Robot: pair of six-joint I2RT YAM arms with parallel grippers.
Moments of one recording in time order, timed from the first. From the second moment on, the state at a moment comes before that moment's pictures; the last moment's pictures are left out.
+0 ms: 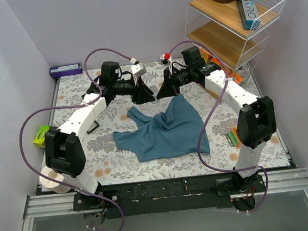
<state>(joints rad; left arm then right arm) -0.38 1.66 1.41 -0.31 1.00 0.29 0.44 1.81 1.61 -0.53 -1.08 -0.26</state>
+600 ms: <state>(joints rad) -0.39 1.66 1.41 -0.40 1.00 0.39 0.44 1.81 1.61 -0.53 -1.08 -0.26</state>
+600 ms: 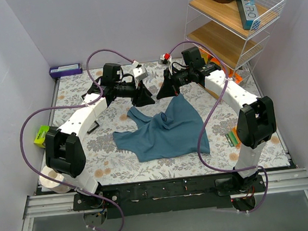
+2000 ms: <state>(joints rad) -0.40 1.68 1.42 -0.38 0.98 0.40 0.44 1.81 1.61 -0.53 -1.07 -0.23</state>
